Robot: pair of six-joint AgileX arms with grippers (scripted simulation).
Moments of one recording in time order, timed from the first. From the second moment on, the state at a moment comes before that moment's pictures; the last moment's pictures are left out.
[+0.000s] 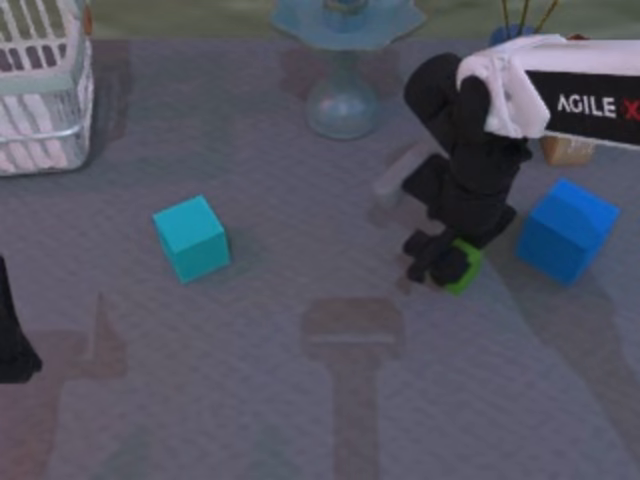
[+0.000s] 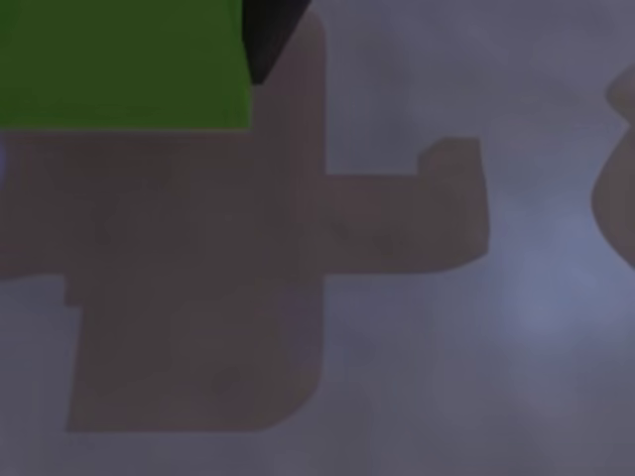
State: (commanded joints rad) left arm 0.00 0.00 0.00 0.00 0.00 0.00; right arm 0.46 2.31 1.66 -0.92 0.00 -0.39
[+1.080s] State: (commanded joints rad) left arm 0.00 0.00 0.00 0.00 0.00 0.00; right arm 0.50 2.14 1.76 -1.15 -0.01 -0.44
